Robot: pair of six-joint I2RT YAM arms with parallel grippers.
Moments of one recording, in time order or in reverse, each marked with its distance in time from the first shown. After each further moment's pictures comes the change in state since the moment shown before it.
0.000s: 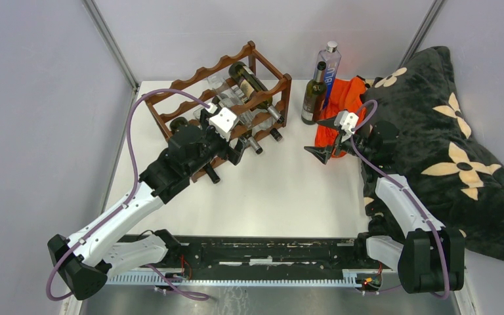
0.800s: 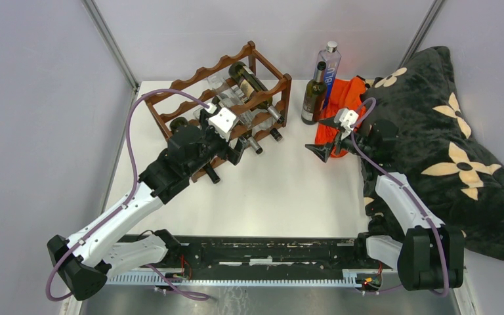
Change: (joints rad) left arm 0.000 -0.004 0.000 0.000 -0.001 0.000; right arm -0.005 0.010 0.006 -0.021 0.037 -0.004
